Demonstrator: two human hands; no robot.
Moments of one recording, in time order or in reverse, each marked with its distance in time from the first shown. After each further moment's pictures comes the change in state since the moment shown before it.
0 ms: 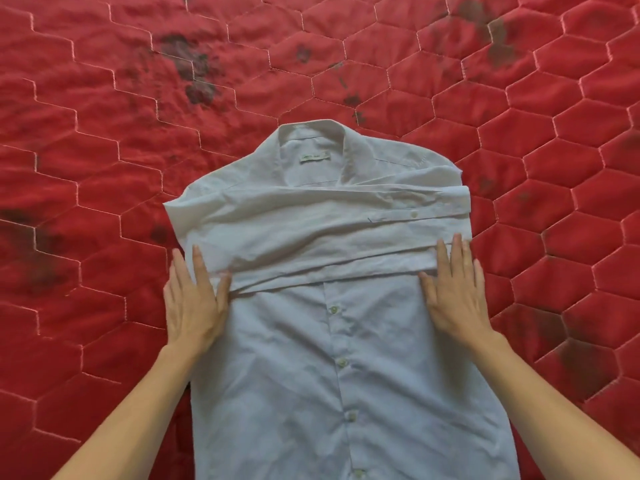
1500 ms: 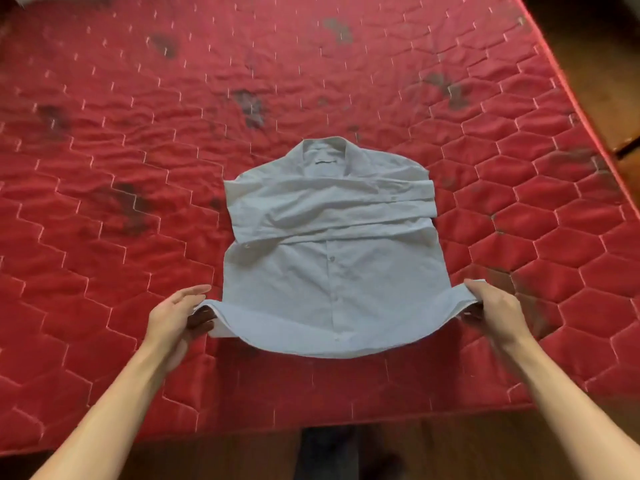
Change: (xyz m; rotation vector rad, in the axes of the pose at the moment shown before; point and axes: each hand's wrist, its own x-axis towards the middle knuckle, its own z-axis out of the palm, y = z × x) left_hand -0.216 -0.029 -0.102 -1.338 -0.067 -0.496; right_hand -0.187 0.049 -0.096 1.303 -0.036 0.395
